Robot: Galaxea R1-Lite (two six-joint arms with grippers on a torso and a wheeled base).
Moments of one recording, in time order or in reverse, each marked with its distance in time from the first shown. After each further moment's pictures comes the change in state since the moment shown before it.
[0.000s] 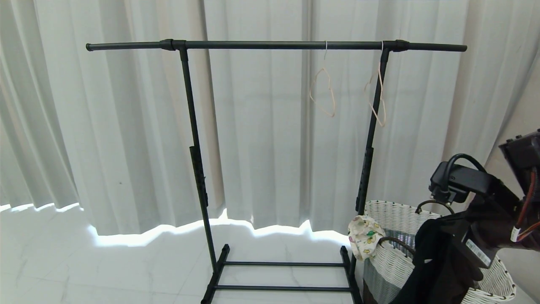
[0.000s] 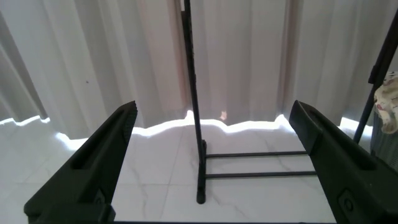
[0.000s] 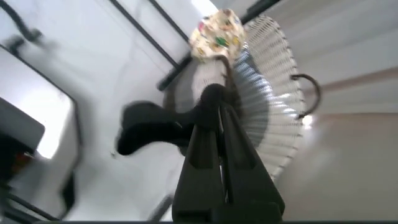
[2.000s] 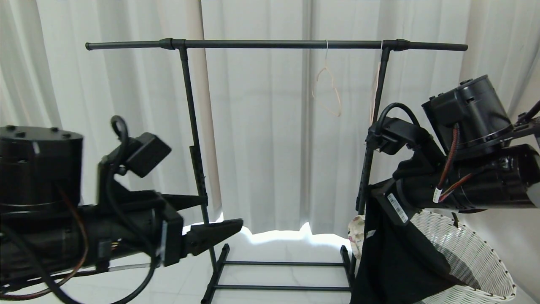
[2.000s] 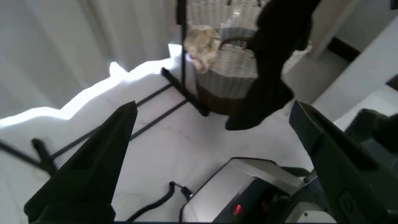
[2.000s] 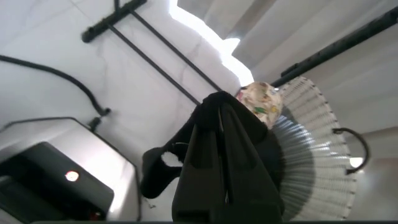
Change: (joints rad) left arm -0.481 1.334 -0.727 -0.194 -0.330 -0.161; right arm 0.231 0.217 -0.328 0.003 -0.026 0.290
